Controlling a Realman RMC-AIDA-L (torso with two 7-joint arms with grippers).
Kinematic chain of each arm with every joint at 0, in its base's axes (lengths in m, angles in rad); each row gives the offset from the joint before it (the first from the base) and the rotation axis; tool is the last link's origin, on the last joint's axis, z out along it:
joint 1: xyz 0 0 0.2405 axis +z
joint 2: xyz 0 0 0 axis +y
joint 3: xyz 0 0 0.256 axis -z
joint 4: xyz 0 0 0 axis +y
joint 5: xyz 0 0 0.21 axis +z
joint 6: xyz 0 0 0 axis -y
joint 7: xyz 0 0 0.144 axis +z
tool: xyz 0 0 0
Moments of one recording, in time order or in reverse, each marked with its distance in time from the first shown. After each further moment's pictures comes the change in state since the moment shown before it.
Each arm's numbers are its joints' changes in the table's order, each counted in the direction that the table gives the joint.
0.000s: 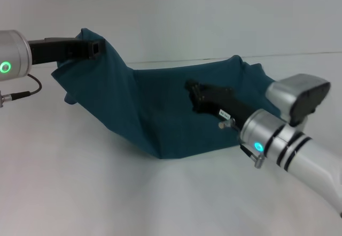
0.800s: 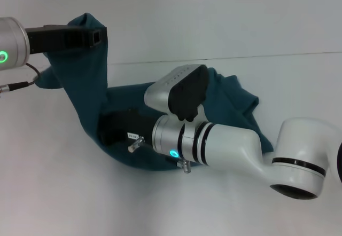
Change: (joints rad) left arm 0.001 0.000 -0.007 0.070 -0.001 -0.021 -0.017; right arm 0.289 0.019 -0.009 0.199 -0.224 -0.352 0.023
